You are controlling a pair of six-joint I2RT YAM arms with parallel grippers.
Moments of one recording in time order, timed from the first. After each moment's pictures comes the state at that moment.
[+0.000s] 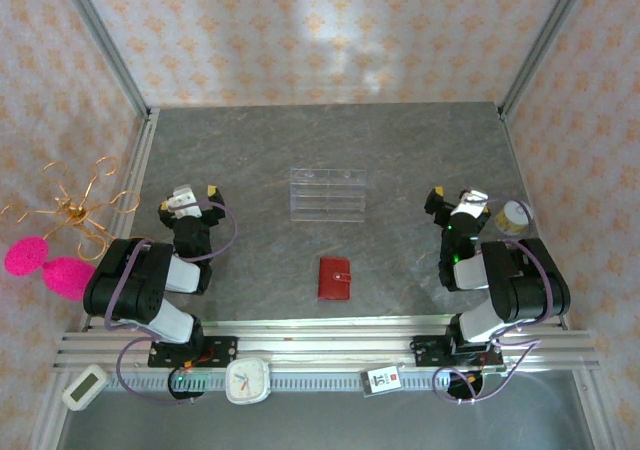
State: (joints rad) left arm -0.02 1.53 0.18 1.24 -0.40 -0.12; right arm 0.06 1.51 0.20 1.14 0.34 0.22
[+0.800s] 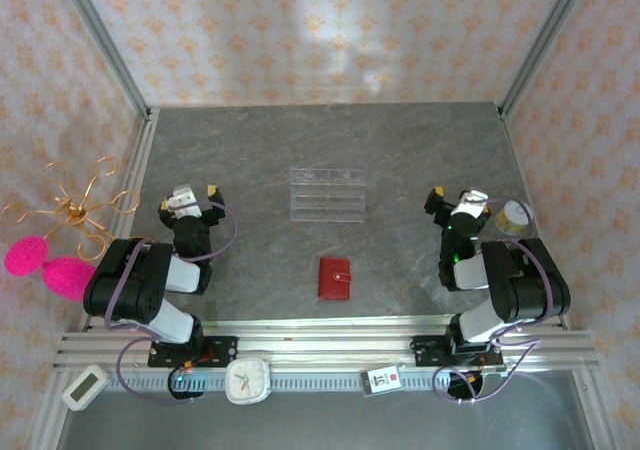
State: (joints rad) left arm -0.02 1.53 0.18 1.24 -0.40 -0.12; right arm 0.06 1.51 0.20 1.14 0.34 0.22
